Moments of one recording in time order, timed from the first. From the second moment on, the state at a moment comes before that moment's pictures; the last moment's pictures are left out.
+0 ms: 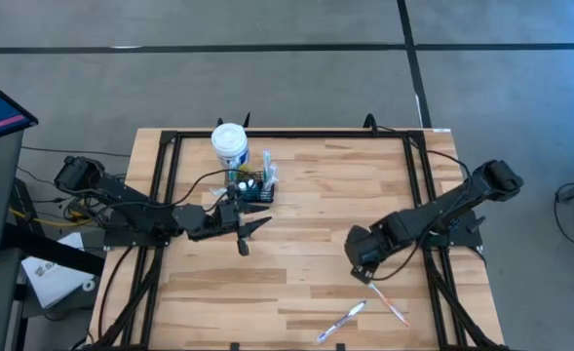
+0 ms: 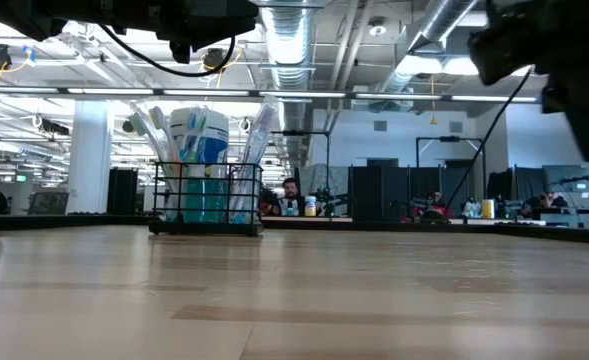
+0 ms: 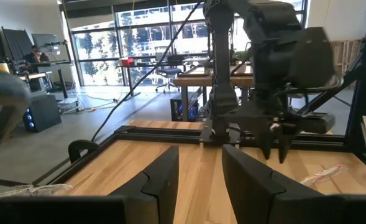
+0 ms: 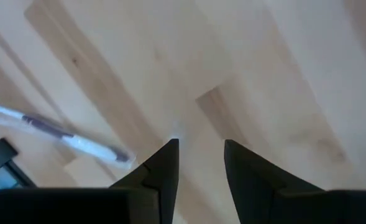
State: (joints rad) left arm -0.31 1.29 0.49 0.87 -0.58 0.07; right arm 0.44 1.46 1.00 -0.96 -0.06 1.03
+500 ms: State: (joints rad) left arm -0.31 1.29 0.49 0.86 -0.58 0.07; right arm 0.67 1.56 1.00 -0.93 -0.05 1.34
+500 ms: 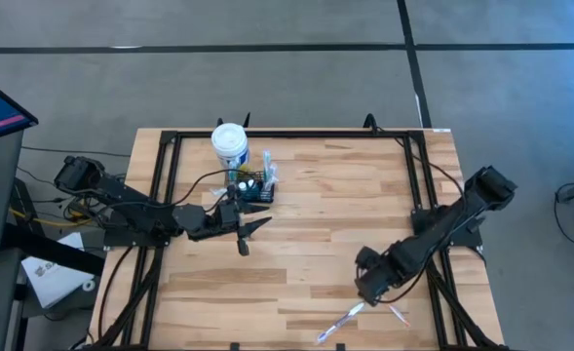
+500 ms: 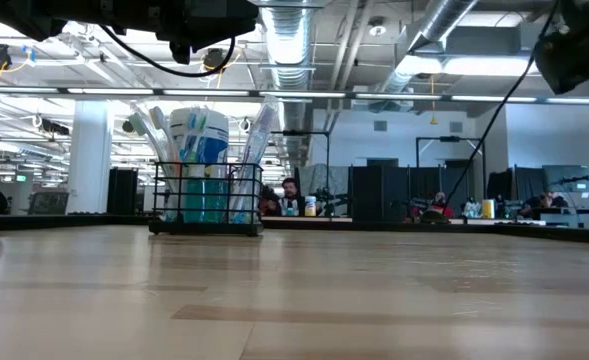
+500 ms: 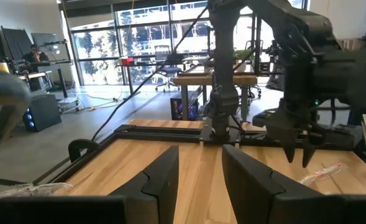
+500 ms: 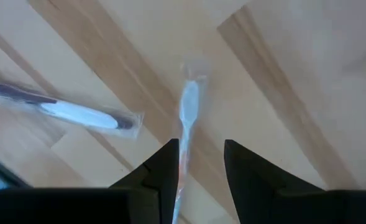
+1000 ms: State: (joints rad) left arm -0.31 1.29 0.49 0.86 -0.58 0.07; right arm 0.74 1.71 1.00 -0.81 -0.11 1.37
